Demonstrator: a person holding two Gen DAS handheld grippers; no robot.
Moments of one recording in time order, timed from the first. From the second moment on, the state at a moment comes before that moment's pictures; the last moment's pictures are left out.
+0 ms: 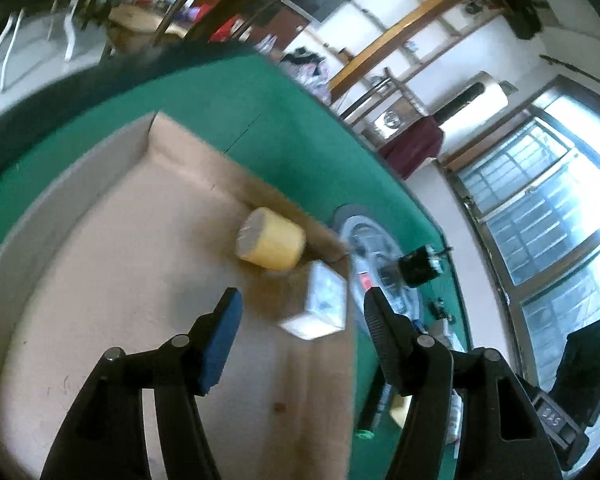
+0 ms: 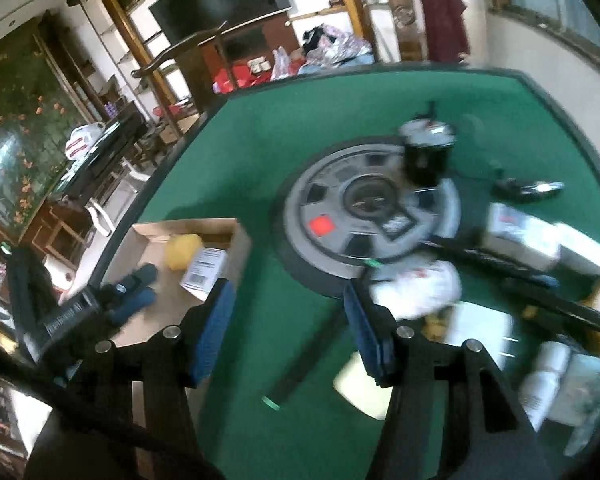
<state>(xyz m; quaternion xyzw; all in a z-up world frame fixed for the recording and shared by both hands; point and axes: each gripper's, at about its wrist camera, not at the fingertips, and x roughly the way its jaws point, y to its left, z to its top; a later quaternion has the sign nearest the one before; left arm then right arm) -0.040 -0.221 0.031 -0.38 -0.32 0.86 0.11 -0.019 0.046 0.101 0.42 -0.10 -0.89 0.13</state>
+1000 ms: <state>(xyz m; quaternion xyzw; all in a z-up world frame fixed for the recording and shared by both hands) 0.047 0.061 0.065 -0.40 0.05 0.88 0.24 0.071 0.285 0.080 0.27 -0.24 -0.93 -0.07</state>
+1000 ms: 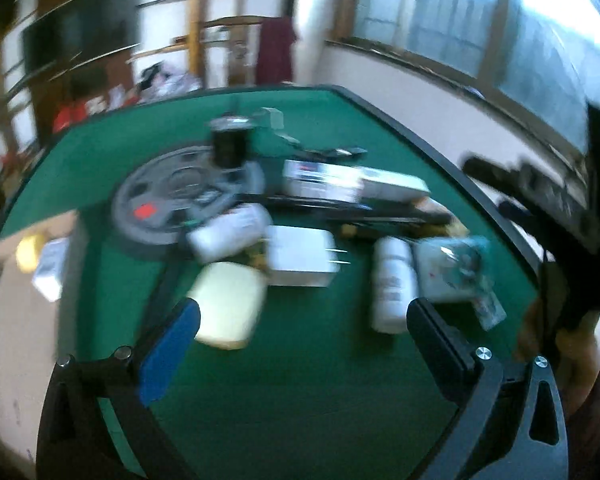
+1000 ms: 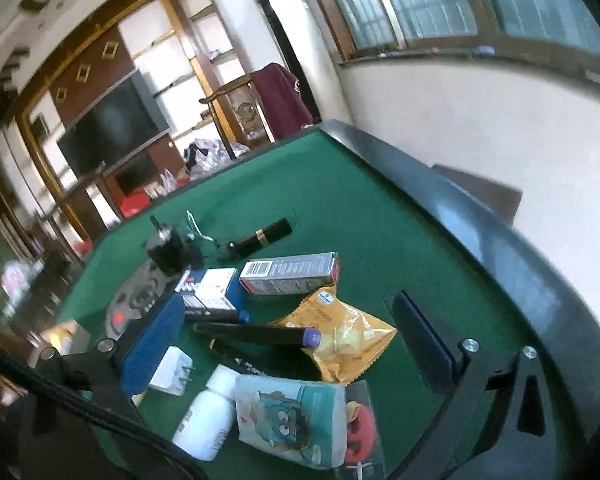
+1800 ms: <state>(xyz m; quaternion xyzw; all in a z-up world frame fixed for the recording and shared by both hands) 0.022 0.142 0.031 -0.46 0.11 0.83 0.29 0.081 0.331 0.062 0.28 -0.34 -0.90 -0.09</state>
